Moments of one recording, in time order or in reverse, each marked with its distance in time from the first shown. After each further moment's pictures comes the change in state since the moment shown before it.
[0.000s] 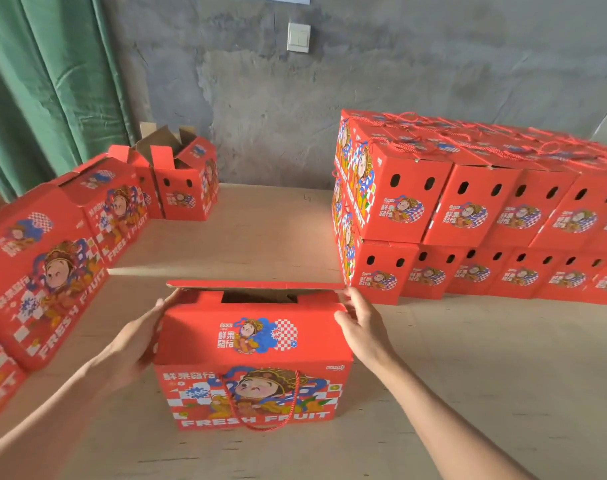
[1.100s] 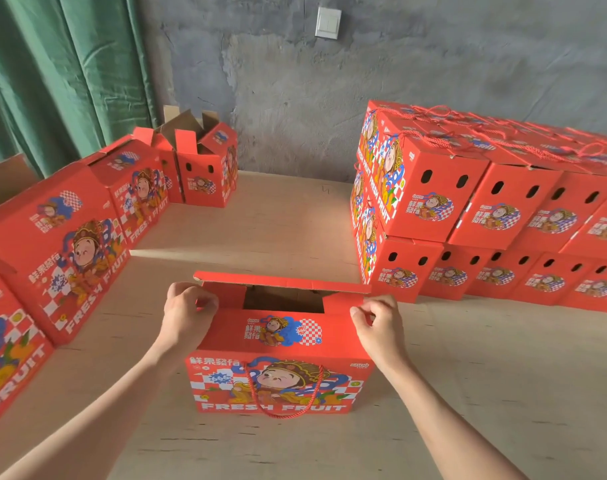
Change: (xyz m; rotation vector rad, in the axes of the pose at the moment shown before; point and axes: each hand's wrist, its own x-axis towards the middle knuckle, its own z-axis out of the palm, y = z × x) left_hand 0.008 -0.007 0.030 0.741 0.394 0.473; right_hand 0.003 0.007 0.024 -0.113 0.229 0.005
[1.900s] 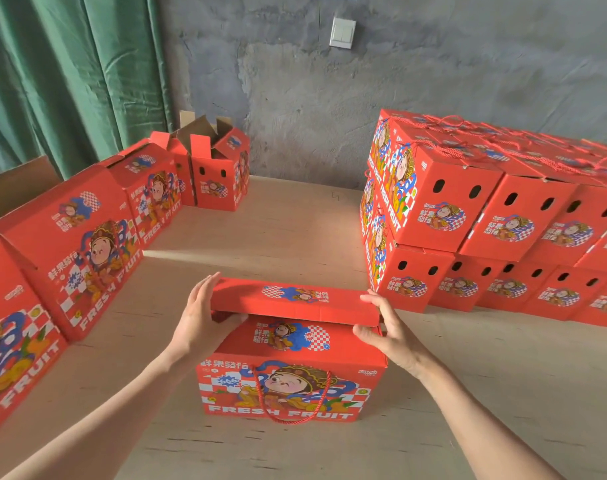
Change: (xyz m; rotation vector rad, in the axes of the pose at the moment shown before) left_hand -0.013 0.002 -0.002 -0.060 -0.070 0.069; right_hand 0.017 0.017 -0.024 0.239 -0.598 0.002
